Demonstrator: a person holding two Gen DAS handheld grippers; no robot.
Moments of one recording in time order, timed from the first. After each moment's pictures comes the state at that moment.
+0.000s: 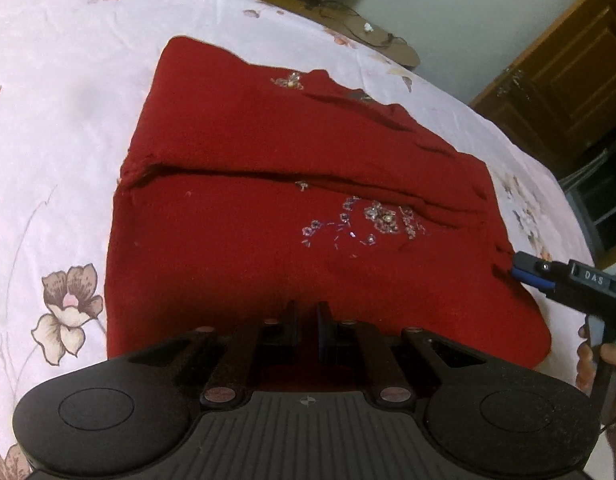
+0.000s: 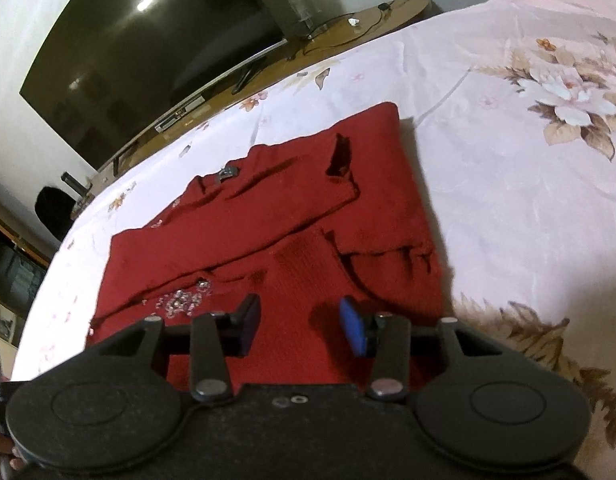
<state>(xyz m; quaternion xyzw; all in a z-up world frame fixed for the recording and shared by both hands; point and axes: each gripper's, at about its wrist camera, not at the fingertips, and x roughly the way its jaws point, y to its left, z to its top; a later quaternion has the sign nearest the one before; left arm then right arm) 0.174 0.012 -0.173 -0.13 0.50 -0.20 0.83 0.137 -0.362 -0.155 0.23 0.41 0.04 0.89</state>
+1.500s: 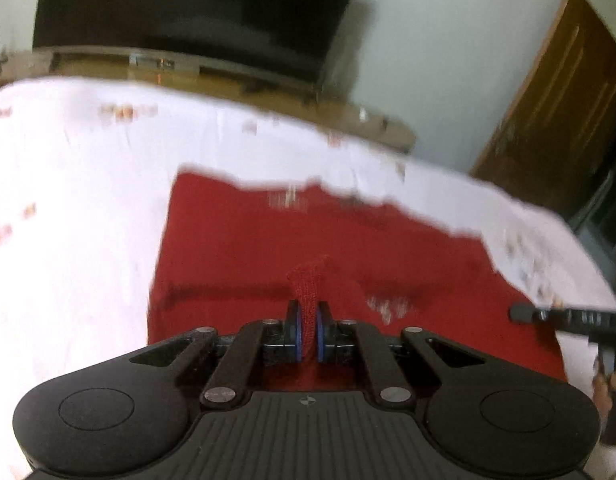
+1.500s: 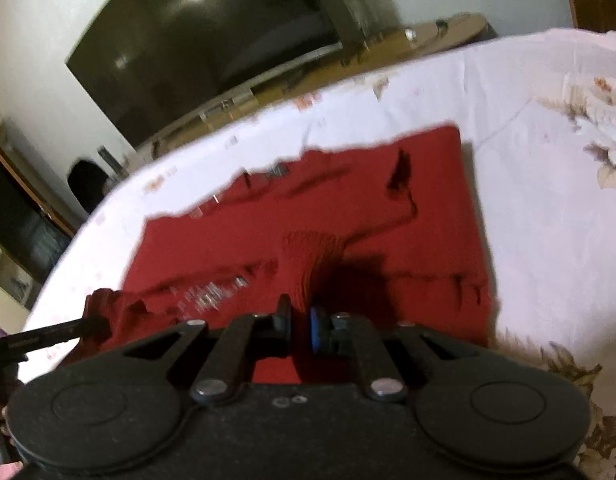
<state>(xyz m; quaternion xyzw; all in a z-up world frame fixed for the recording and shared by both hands) 0.169 0.019 -0.113 -0.10 0.36 -0.17 0.91 0.140 -0.346 -0.140 0.19 0.38 0.11 0.90</state>
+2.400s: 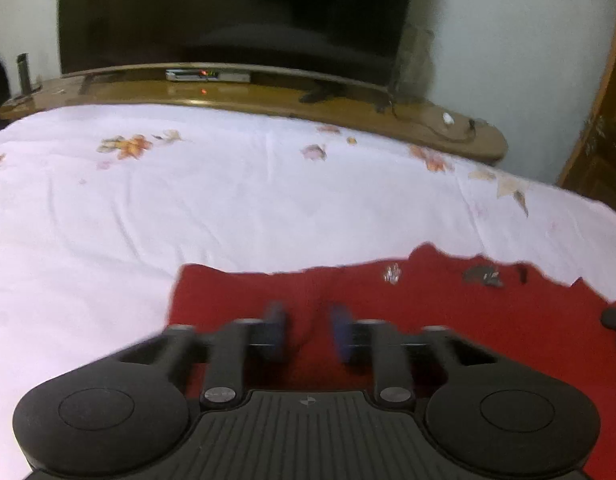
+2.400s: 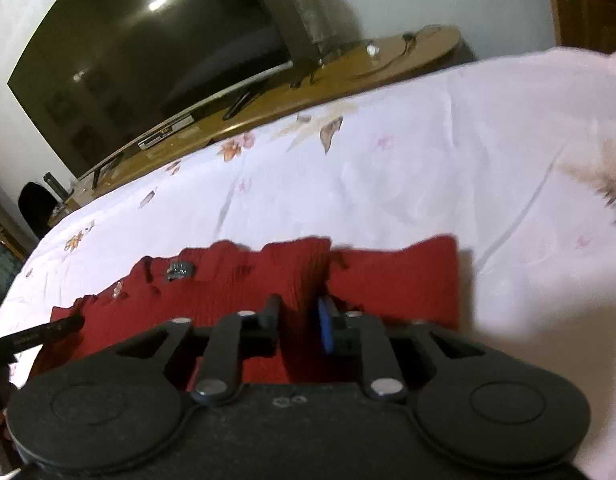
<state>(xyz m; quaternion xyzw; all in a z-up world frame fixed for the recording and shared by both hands) 0.326 -0.020 -0.163 -0.05 0.37 -0.05 0.93 0.277 -0.371 -0.165 0.16 0.37 0.03 0.91</state>
